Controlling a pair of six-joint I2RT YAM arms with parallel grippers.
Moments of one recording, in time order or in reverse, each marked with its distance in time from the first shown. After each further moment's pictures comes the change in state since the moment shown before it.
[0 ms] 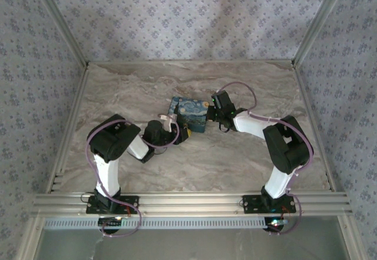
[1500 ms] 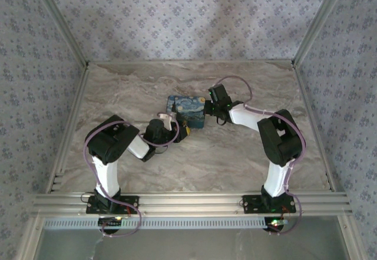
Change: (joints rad) left arm -0.021 -0.032 0.018 -0.077 -0.092 -0.050; right arm -0.016 0.105 0.148 -0.057 -0.025 -0.053
